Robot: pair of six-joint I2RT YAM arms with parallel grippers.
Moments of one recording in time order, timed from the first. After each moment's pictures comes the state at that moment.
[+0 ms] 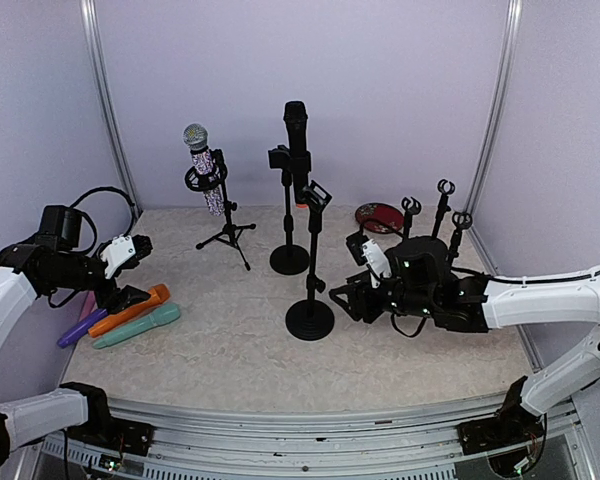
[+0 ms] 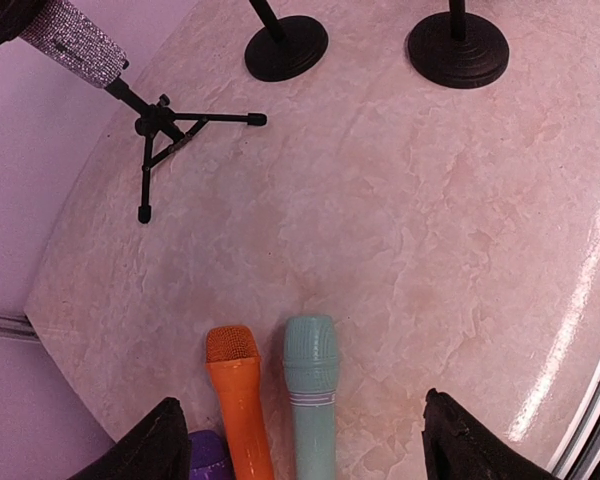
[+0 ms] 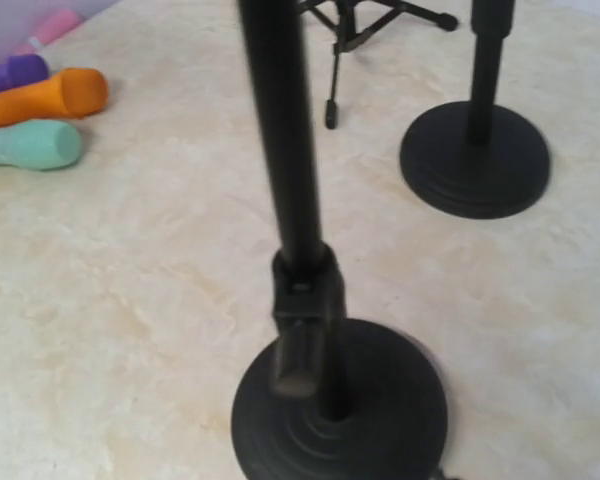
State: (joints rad) left arm -0.03 0.90 0.90 -0.85 0.45 0.97; right arm 0.92 1.36 0.76 0.17 0.05 0.17
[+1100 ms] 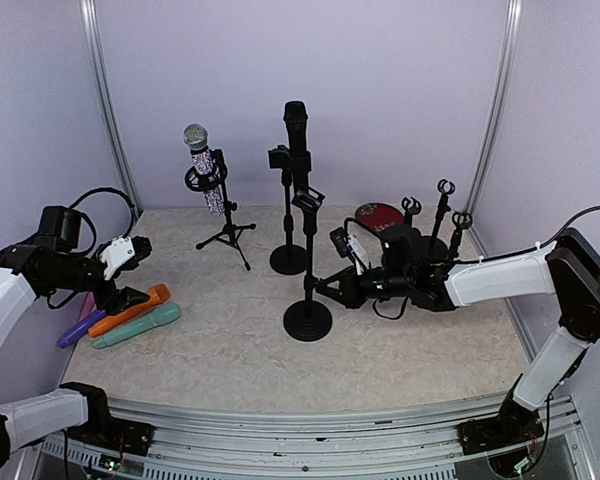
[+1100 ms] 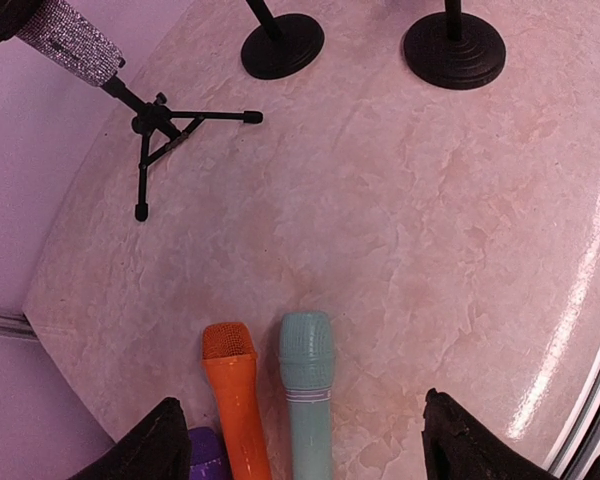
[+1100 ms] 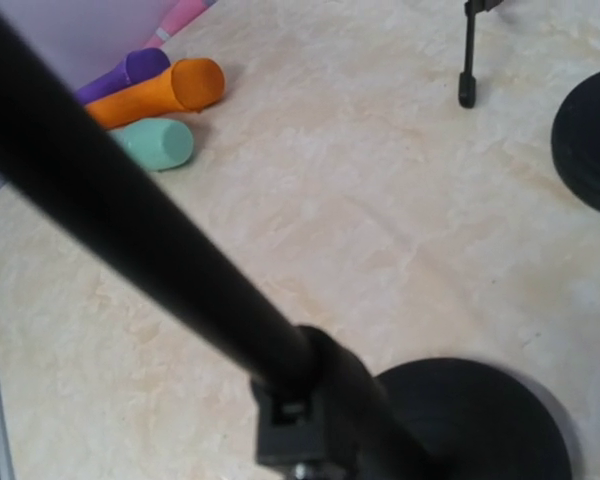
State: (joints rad) left arm -0.03 0.89 0.90 -0.86 0.44 0.97; right arm 0.74 1.65 0.89 0.33 -0.44 0.26
